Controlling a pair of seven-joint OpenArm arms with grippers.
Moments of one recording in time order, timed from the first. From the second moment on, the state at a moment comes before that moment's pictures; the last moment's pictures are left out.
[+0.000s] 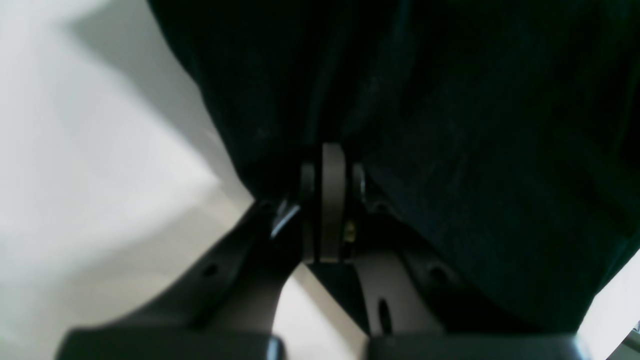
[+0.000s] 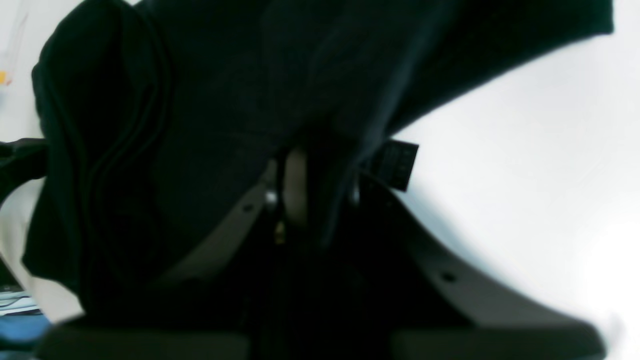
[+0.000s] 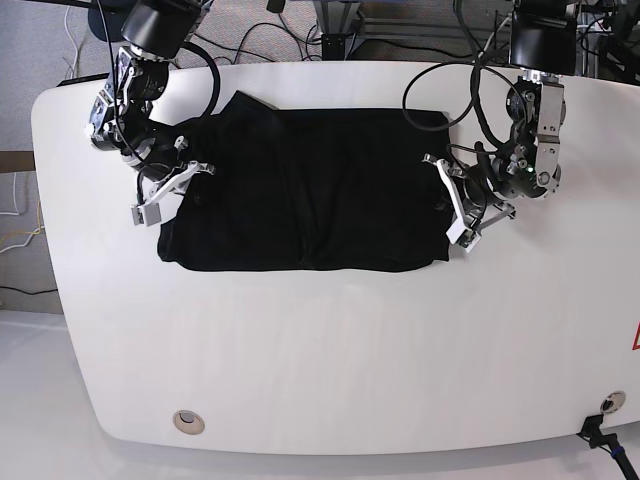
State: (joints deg) left arm -0.6 -17.8 3.4 84.6 -23.6 -29.0 52.0; right arm -1.5 3.3 31.8 80.2 36.3 37.8 -57.3
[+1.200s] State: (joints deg) left arm -2.0 -17.2 5.3 84.6 -23.0 -28.9 52.6; right arm 4.2 -8.7 2.2 93.6 36.3 37.8 -65.8
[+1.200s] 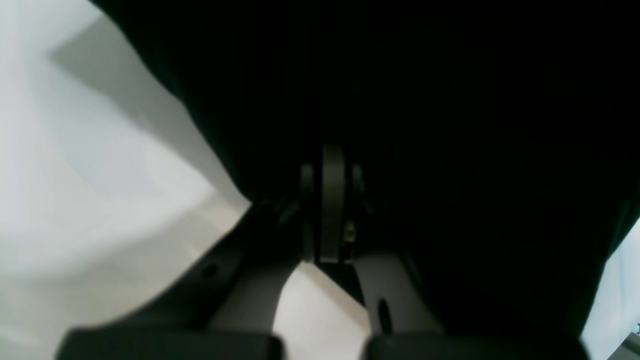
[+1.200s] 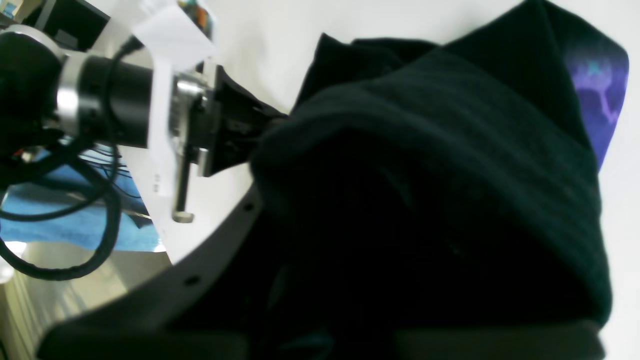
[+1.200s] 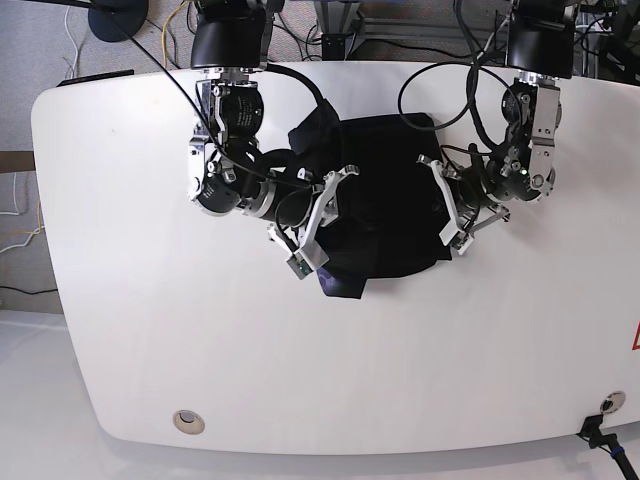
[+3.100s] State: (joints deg) left arm -1.3 -9.3 -13.5 109.6 -21.5 -29.0 58.8; right arm 15.0 4.2 0.2 90.5 36.6 38.0 -64.7
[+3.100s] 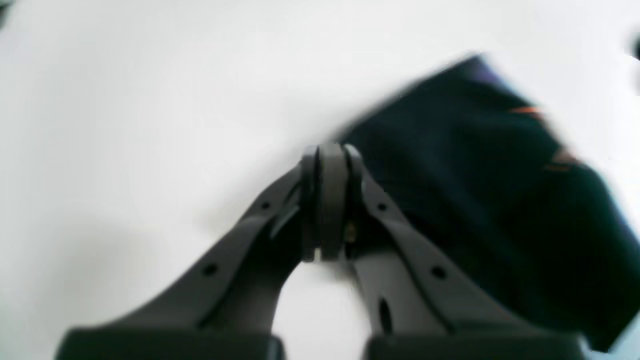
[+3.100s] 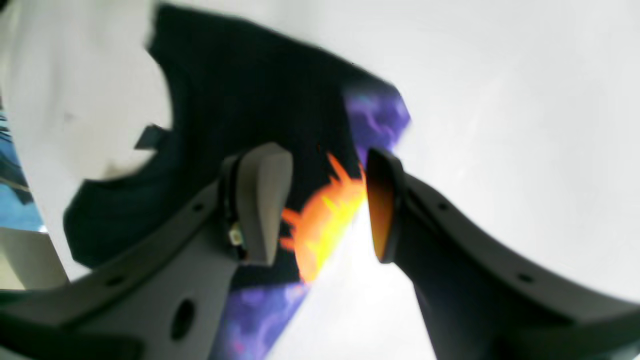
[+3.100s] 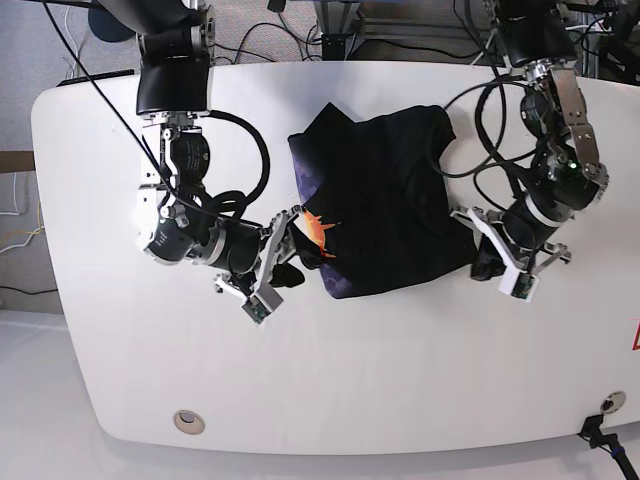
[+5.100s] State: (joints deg) left arm -2.0 -9.2 3.5 100.9 -7.2 -28.7 45.7; right arm 3.8 4.7 -1.9 98.5 13.8 33.3 -43.4
